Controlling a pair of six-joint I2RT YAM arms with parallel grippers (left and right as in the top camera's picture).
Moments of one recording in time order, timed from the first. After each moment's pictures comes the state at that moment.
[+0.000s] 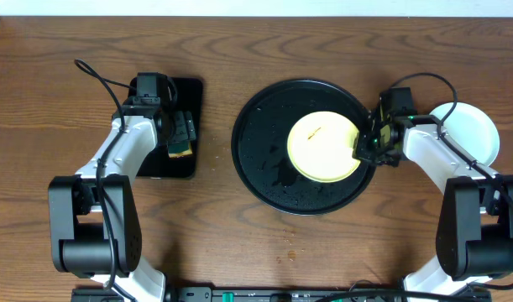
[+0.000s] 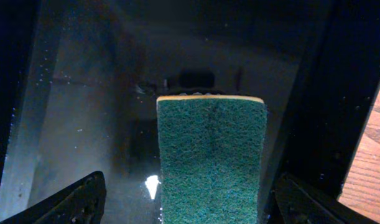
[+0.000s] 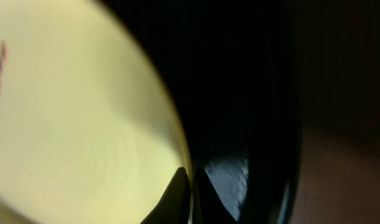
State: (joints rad) left arm 0.00 1.79 1.12 -0.55 -0.04 -0.22; right arm 0.08 1.79 1.05 -0.60 -0.17 0.34
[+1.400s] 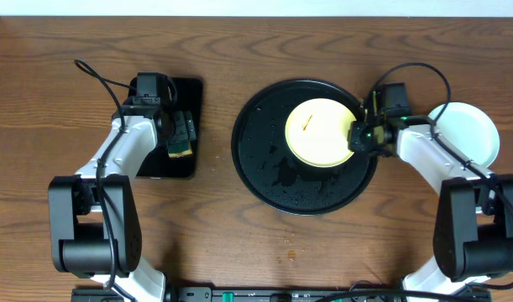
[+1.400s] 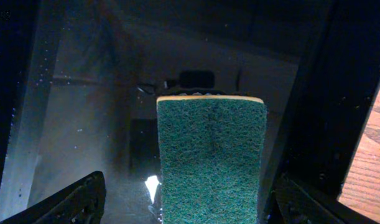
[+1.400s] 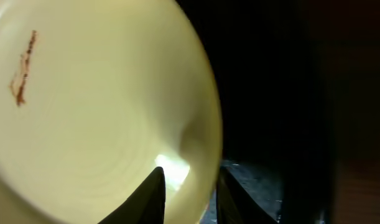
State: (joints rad) left arm 0.00 1.79 1.12 -0.55 -0.04 -0.22; right arm 0.13 1.79 1.04 -0.47 -0.14 0.29
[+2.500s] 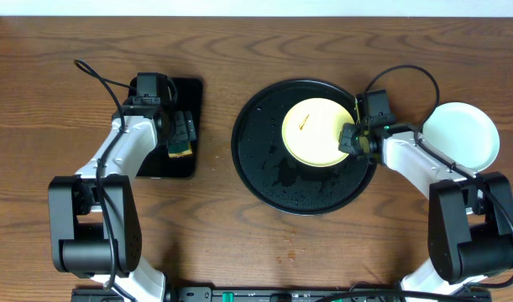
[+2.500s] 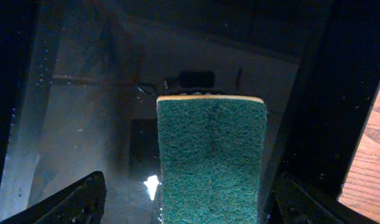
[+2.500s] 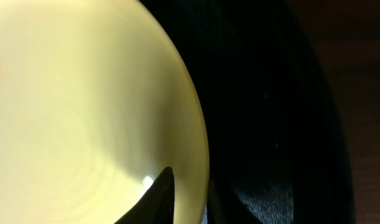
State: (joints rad) left arm 0.00 1.79 1.12 -0.55 -0.04 -0.22; right arm 0.21 1.79 0.98 -0.35 0.02 0.41
